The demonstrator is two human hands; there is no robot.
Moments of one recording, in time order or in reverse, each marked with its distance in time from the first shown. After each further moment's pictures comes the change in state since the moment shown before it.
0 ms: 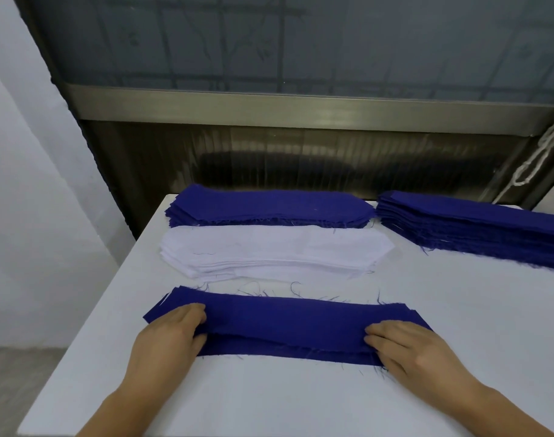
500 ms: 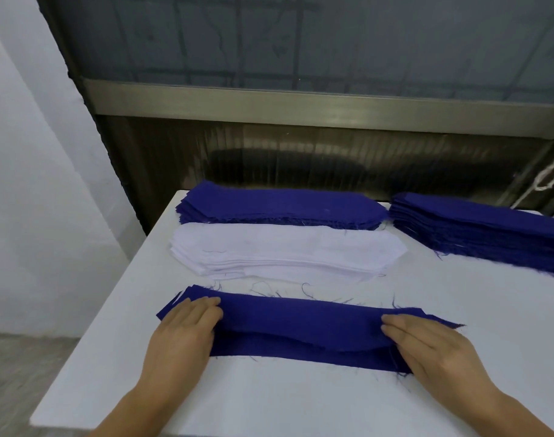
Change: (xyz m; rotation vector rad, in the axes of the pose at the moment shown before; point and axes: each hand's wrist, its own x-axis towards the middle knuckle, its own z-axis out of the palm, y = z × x) left_hand -0.002 0.005 0.007 0.090 0.129 0.088; right_hand 0.006 0.002 -0.006 -0.049 0.074 0.083
